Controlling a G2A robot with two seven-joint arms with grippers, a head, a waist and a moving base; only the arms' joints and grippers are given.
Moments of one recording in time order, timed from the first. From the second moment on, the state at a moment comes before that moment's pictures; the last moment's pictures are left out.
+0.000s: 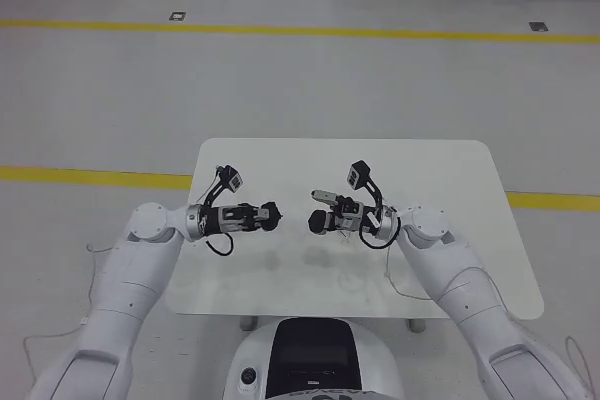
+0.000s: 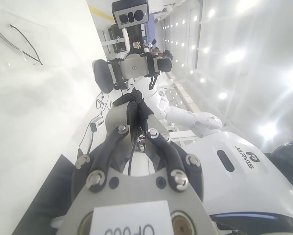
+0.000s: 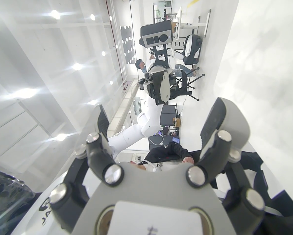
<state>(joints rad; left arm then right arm) 1.09 -1.19 -1.26 -1.10 -0.47 -0.34 -1.39 -1.08 -1.30 1.08 -1.13 0.47 -0.17 1.08</state>
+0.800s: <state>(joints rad) 1.09 -1.20 -1.27 -1.11 -0.46 -0.34 -1.39 -1.09 -1.27 1.14 -1.21 0.27 -0.14 0.96</state>
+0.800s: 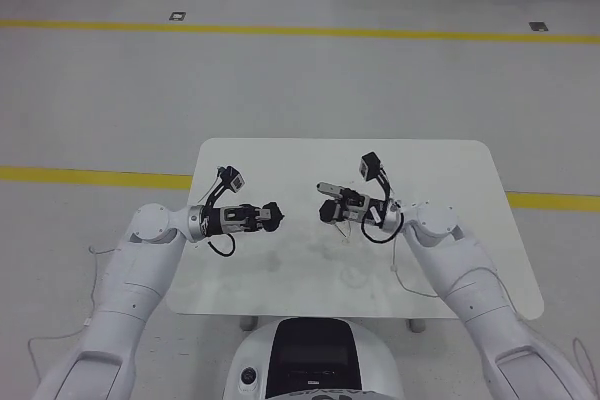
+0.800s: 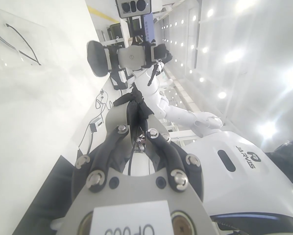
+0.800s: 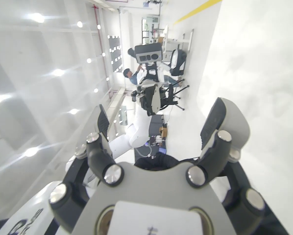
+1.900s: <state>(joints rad) 1.09 -1.20 -1.27 -1.11 -0.46 -0.34 -1.39 -0.99 -1.25 0.87 -1.41 -0.60 0.33 0.97</state>
